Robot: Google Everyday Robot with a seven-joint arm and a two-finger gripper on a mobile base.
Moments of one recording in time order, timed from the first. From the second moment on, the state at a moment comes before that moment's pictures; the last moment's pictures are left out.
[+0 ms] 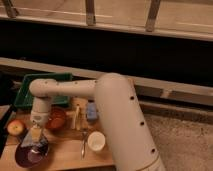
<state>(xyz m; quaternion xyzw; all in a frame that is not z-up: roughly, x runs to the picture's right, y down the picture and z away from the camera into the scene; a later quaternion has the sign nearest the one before) -0.338 0.227 0.703 -0.62 -0.14 0.04 0.77</state>
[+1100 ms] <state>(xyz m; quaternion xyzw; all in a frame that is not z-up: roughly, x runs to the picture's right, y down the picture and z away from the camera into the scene) -0.343 0.288 0.657 -0.65 -0.16 0.06 0.74</state>
